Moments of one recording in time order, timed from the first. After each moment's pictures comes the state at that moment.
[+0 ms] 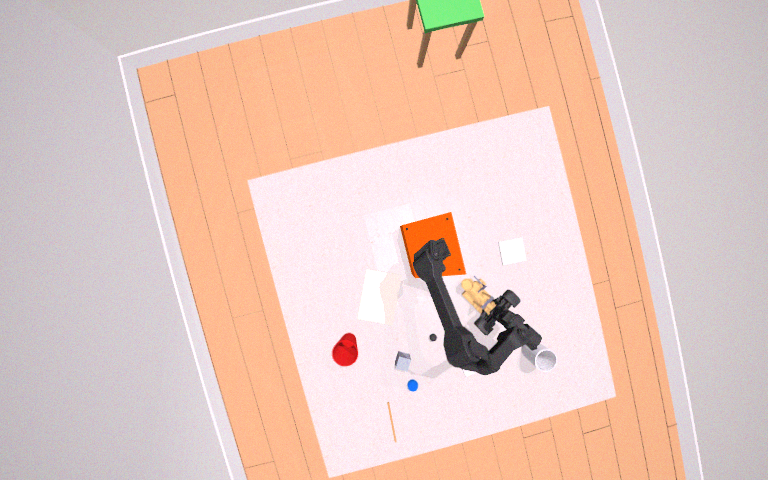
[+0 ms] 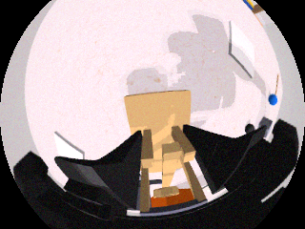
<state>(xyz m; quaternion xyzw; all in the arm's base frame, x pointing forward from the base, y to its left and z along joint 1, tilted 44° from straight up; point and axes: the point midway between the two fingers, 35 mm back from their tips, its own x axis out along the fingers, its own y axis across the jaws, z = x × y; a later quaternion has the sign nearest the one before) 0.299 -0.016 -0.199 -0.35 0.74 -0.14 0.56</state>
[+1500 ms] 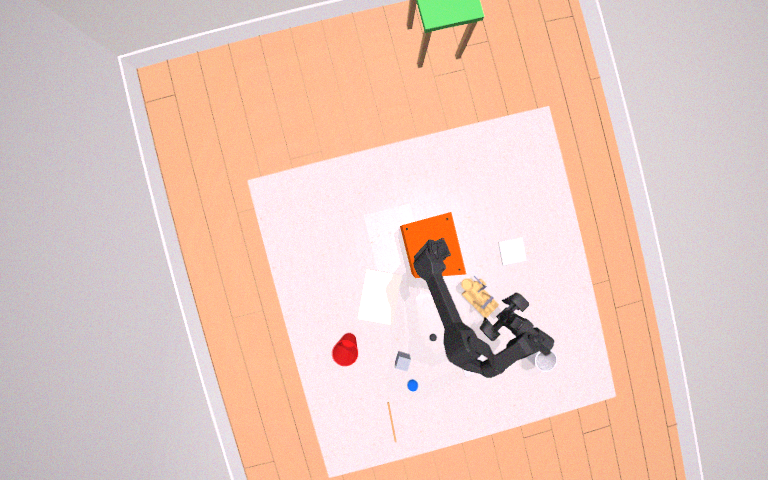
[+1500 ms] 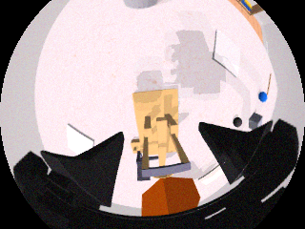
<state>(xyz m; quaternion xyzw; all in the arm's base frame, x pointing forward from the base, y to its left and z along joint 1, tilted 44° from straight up) 0.304 0.020 -0.163 -0.35 0.73 -0.14 0.56</state>
